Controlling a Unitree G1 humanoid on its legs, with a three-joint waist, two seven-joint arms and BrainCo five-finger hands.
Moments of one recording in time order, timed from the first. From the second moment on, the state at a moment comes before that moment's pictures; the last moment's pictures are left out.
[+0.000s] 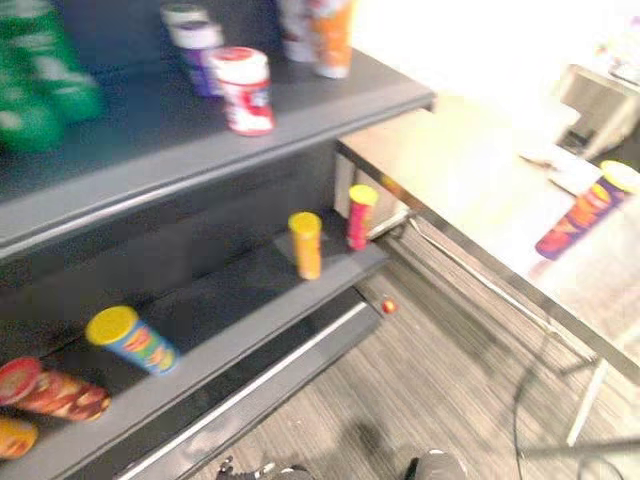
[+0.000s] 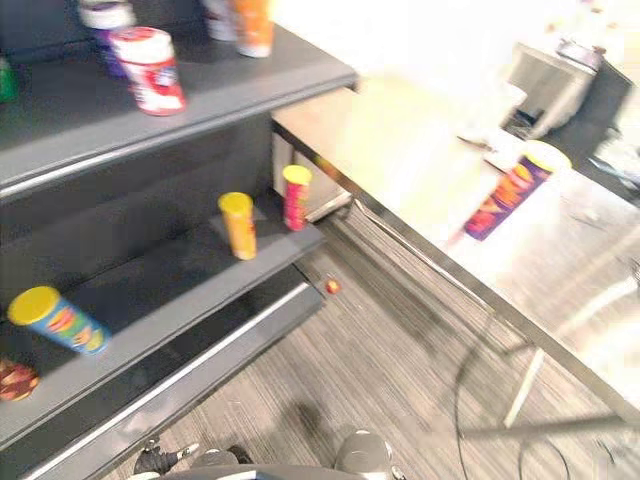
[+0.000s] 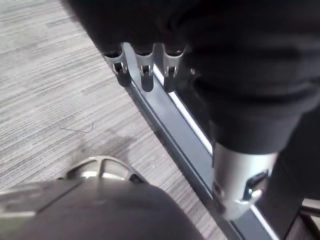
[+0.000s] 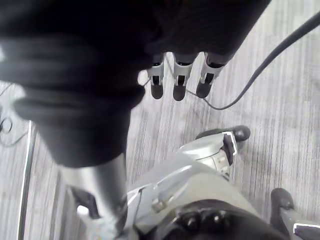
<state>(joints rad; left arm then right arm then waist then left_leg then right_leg) 0.14 0.16 0.05 1.10 -0.08 -0.13 0.28 0.23 -0.04 -0.31 1.12 0.43 -0.12 0.01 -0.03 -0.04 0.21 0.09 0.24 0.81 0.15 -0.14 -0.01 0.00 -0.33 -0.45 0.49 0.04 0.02</state>
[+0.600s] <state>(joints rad) 0.12 0.16 0.02 1.10 -0.11 -0.09 0.29 0.19 -0.04 -0.29 1.11 0.44 -0.15 0.01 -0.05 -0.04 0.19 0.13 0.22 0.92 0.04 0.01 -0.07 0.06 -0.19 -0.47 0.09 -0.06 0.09</state>
